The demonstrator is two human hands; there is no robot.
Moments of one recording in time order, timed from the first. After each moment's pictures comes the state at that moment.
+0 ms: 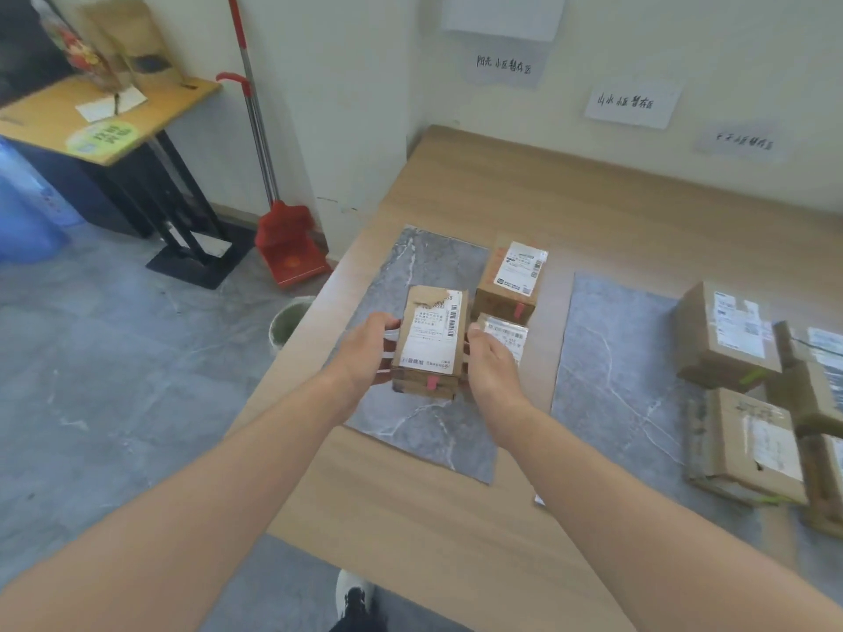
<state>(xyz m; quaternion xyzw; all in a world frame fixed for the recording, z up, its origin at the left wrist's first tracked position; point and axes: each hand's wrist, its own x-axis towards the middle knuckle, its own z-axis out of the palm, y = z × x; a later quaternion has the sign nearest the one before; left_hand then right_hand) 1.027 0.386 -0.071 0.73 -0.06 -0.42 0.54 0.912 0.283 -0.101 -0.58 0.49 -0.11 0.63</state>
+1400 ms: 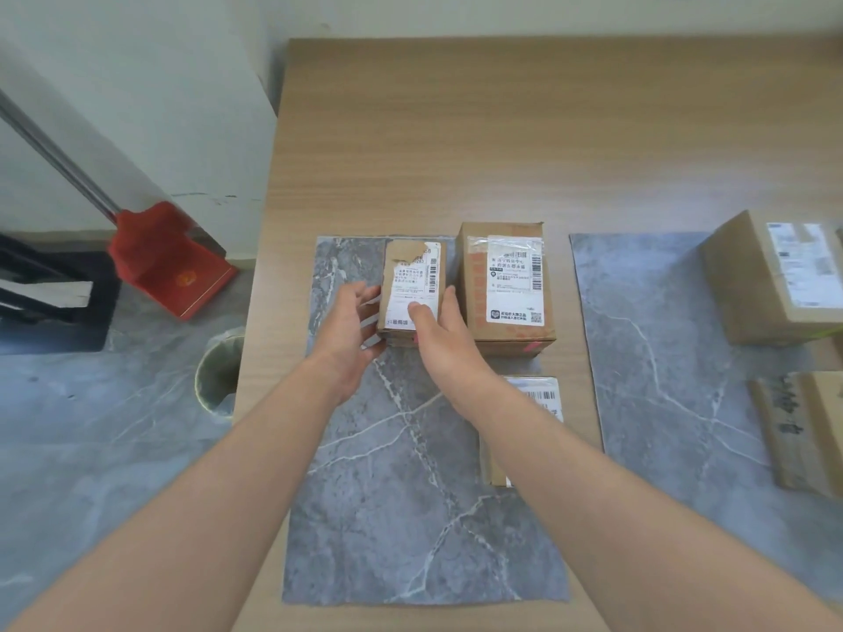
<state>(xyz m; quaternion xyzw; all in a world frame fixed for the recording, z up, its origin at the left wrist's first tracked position) 1.210 0.161 -0.194 0.66 -0.01 -0.55 0.51 1.094 0.122 -0.185 -0.50 0.57 -0.12 0.64</state>
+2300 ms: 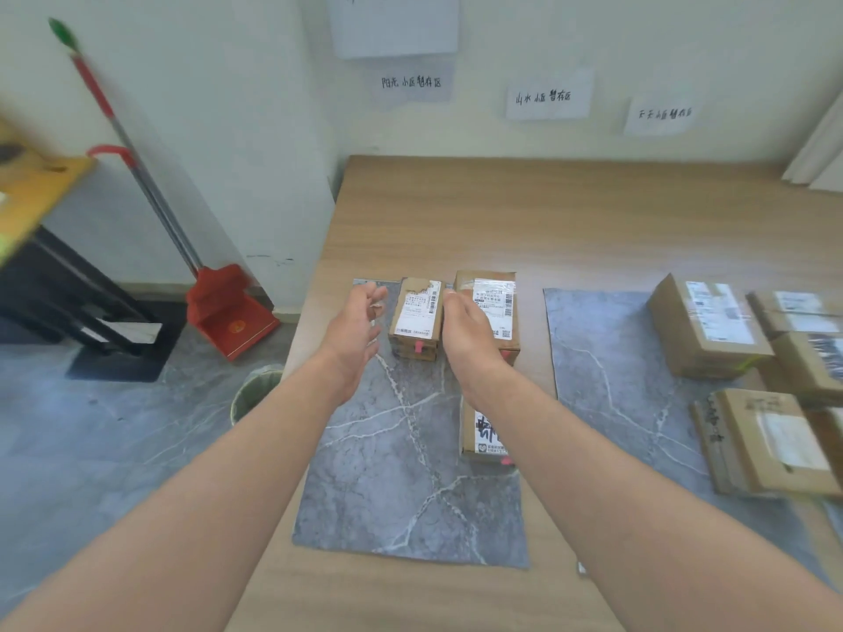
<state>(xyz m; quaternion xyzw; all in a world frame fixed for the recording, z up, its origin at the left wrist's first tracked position) 1.152 0.243 -0.065 0.69 -0.15 -0.47 0.53 1.027 0.185 -0.054 -0.51 0.54 -0.20 0.64</state>
